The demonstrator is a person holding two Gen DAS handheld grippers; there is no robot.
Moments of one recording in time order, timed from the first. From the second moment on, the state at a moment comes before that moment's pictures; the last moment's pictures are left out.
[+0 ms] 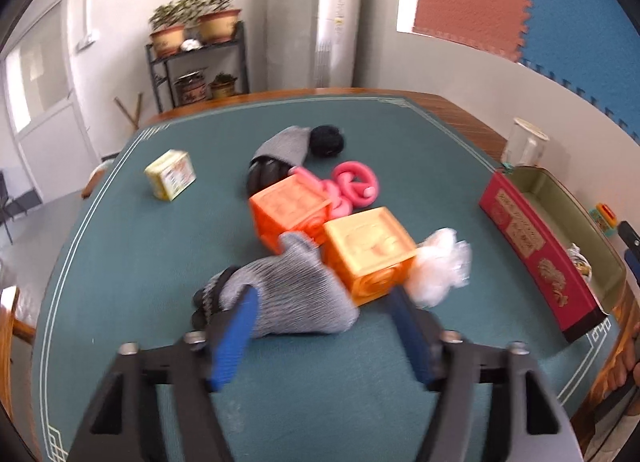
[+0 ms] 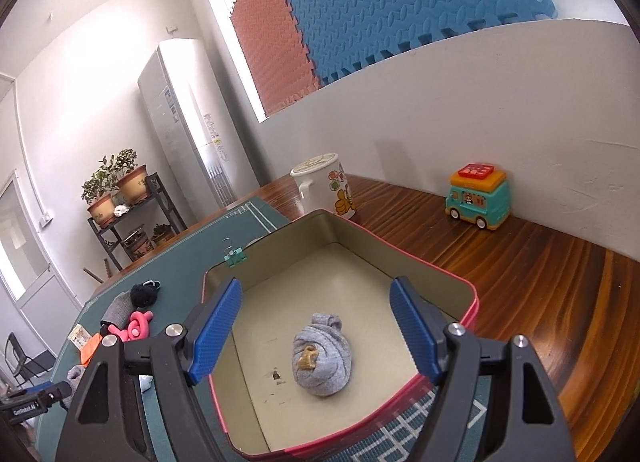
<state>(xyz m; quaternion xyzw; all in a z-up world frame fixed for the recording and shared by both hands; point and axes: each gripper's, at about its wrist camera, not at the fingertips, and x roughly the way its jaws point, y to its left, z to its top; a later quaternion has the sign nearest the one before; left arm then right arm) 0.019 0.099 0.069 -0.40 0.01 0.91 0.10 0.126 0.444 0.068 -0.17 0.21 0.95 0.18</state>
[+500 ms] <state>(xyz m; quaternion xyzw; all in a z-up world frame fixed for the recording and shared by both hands) -0.014 0.101 0.031 -0.40 0.05 0.91 0.07 0.125 0.437 0.067 -0.17 0.20 0.95 0.18</state>
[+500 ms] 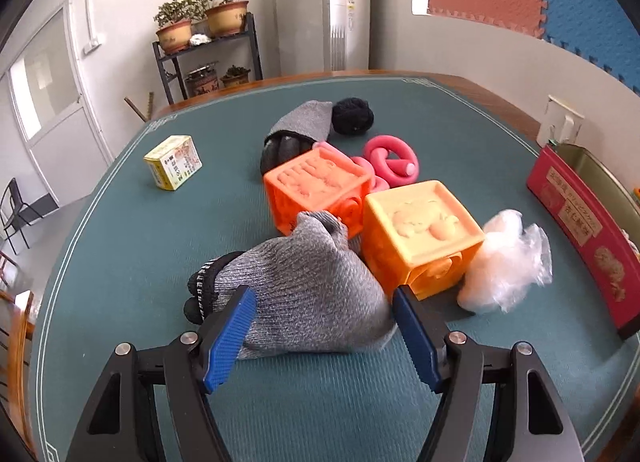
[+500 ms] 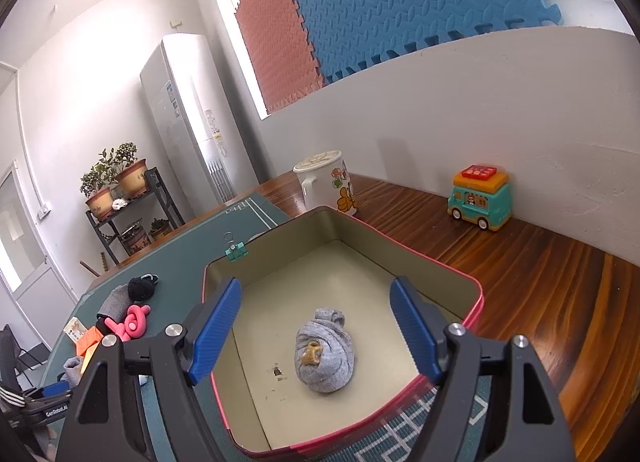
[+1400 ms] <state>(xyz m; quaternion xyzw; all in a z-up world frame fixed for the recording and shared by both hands) 0.043 0.222 0.133 -0.31 0.06 0.91 0.25 0.151 0.459 0.071 -0.12 0.23 0.93 0.26</state>
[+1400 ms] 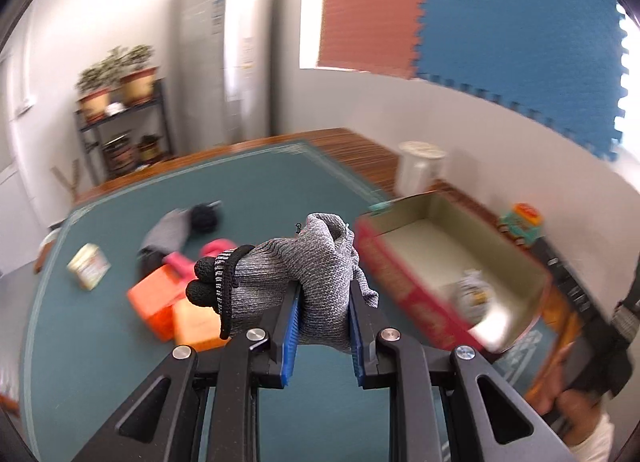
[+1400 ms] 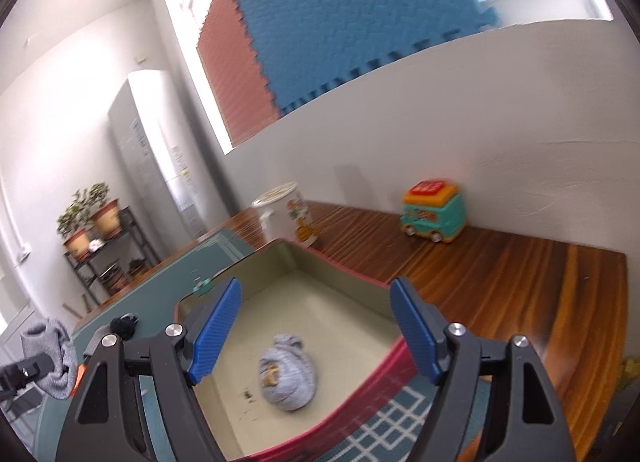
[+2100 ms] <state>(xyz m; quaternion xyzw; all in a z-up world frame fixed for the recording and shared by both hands) 0.009 0.326 0.109 -0.38 0.05 0.86 0.35 0.156 0.472 0.067 -0.12 0.24 0.92 0.30</state>
